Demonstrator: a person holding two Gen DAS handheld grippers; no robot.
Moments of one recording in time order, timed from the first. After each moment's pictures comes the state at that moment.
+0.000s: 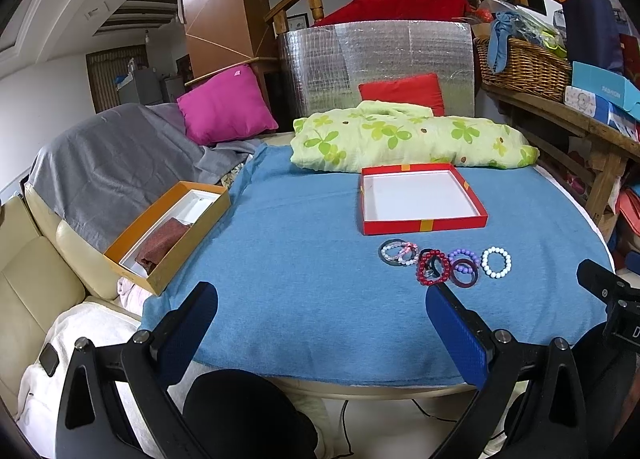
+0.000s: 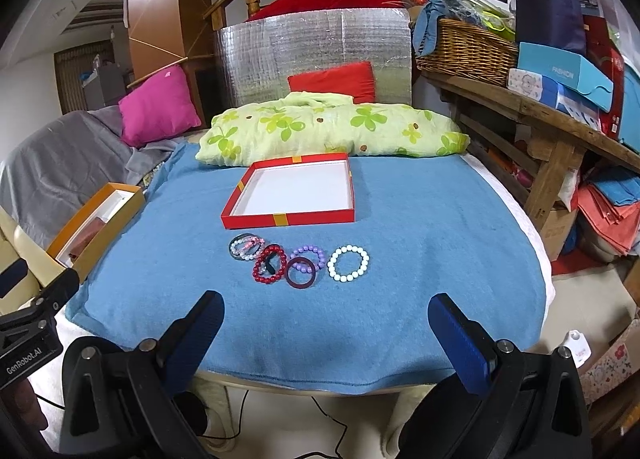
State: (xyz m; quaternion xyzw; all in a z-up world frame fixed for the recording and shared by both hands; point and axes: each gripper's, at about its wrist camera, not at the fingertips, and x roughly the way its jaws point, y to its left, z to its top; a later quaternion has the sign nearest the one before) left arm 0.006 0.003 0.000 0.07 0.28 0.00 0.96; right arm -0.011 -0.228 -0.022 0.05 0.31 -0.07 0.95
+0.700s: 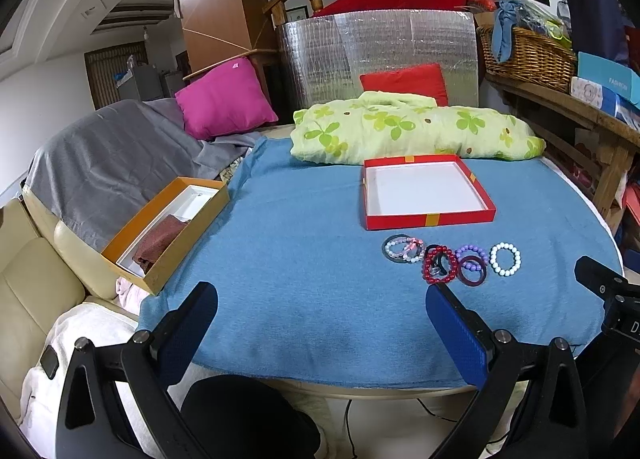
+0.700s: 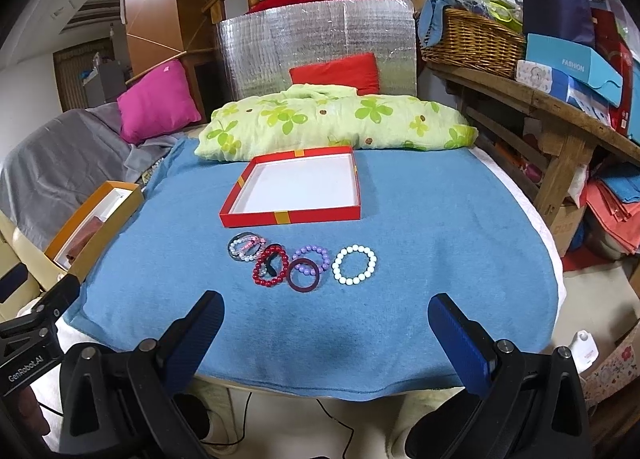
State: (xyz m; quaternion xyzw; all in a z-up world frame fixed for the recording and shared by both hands) left arm 0.028 -0.004 -0.012 0.08 0.29 0.01 0.95; right arm 0.013 -0.232 -0.034 0.07 0.32 -0.06 0.94
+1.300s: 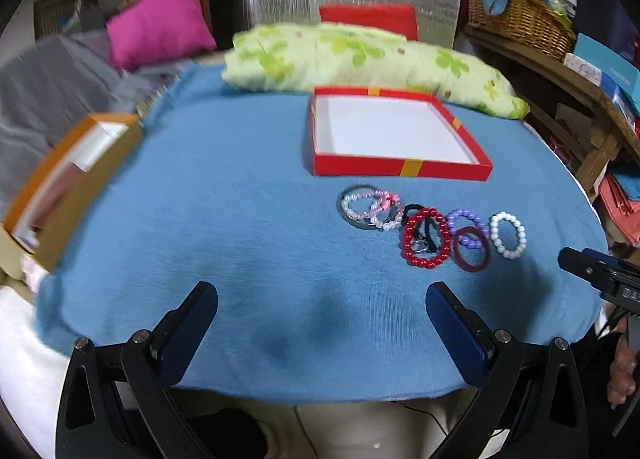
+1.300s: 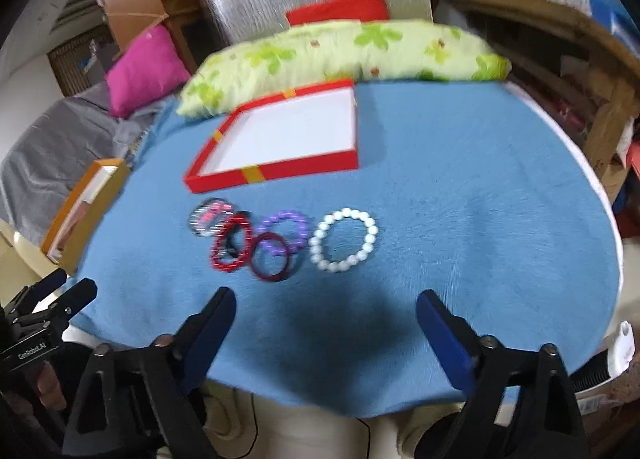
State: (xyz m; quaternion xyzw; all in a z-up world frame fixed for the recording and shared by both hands) left arm 0.155 -0.015 -0.113 0.02 0.41 -0.09 0.91; right arm 0.116 -0.295 -0.123 0.11 0.41 -0.01 0.90
